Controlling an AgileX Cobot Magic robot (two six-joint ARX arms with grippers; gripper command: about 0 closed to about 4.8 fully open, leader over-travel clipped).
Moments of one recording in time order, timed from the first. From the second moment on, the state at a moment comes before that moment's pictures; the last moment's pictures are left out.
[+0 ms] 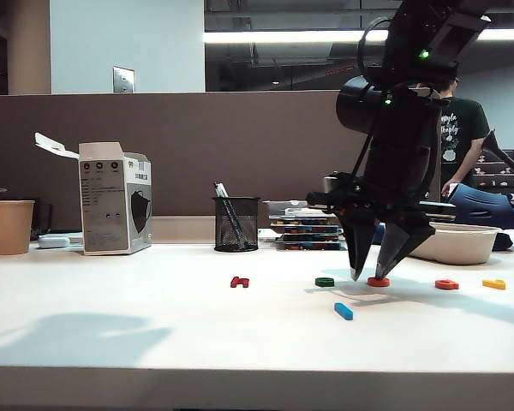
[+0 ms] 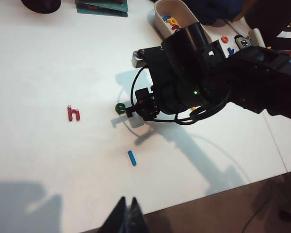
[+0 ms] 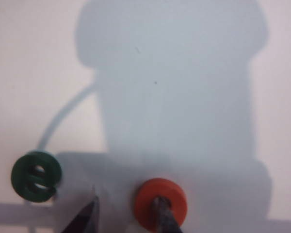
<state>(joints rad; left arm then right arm) -1.09 1.21 1.54 -1.01 -0.40 -0.75 0.40 1.95 1.39 -0.63 -0.03 0.20</state>
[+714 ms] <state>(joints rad) -1.09 1.21 1.54 -1.01 -0.40 -0.75 0.40 1.92 1.35 -0.75 -0.13 0.23</state>
